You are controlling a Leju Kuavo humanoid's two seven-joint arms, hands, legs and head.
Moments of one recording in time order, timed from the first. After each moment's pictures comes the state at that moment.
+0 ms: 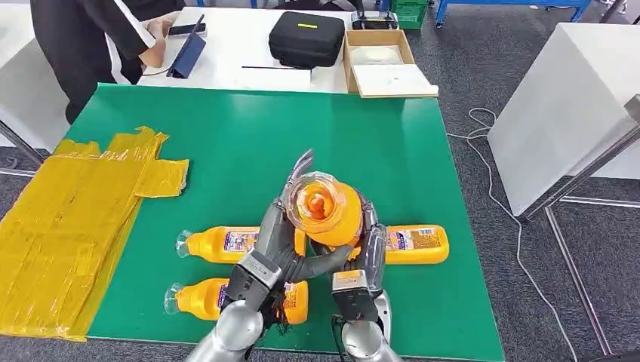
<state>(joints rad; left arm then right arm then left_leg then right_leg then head) -0.18 -0.26 -0.49 -1.42 -0.27 0.22 -0.47 -0.14 0.24 0.61 -1.16 0.29 -0.65 -0.69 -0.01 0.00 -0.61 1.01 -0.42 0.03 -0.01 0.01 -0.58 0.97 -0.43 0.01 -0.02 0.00</state>
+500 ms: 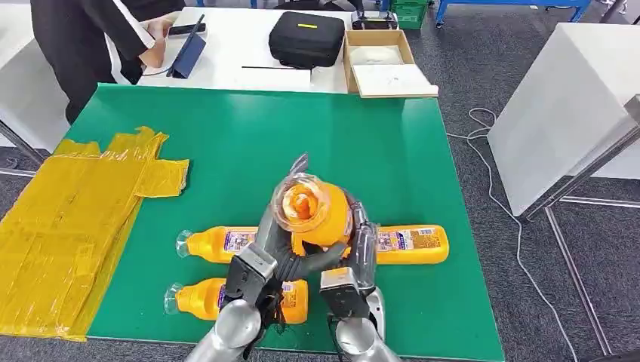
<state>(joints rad) -0.18 -0.26 -0.46 -1.39 -0.23 0.20 -0.49 -0.18 0.25 0.63 -1.06 0.32 -0.65 -0.69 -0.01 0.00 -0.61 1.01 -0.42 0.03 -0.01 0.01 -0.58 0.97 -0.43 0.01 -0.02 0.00</state>
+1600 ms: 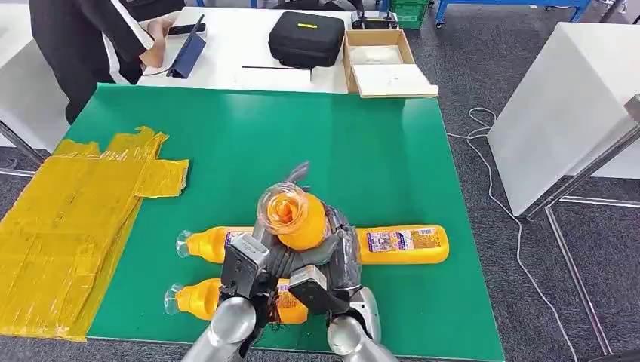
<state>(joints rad) -0.17 -0.26 -0.43 -1.37 -0.21 0.14 -0.48 -0.23 0.27 0.64 -0.88 0.50 -0.63 -0.59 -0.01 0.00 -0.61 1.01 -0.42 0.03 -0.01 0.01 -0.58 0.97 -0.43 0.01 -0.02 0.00</state>
